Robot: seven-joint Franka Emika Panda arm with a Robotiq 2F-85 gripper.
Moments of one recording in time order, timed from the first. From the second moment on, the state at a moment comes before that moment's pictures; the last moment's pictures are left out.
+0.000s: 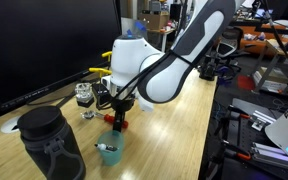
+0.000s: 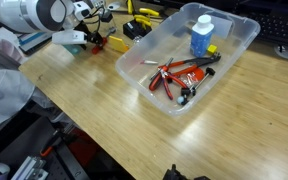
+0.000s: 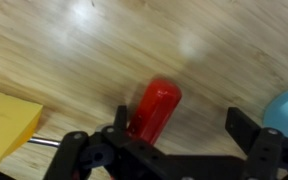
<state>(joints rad) 0.34 0.65 0.18 -1.91 -0.12 2.71 -0.02</state>
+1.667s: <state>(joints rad) 0.39 0.64 0.11 -1.89 -0.16 2.69 0.06</state>
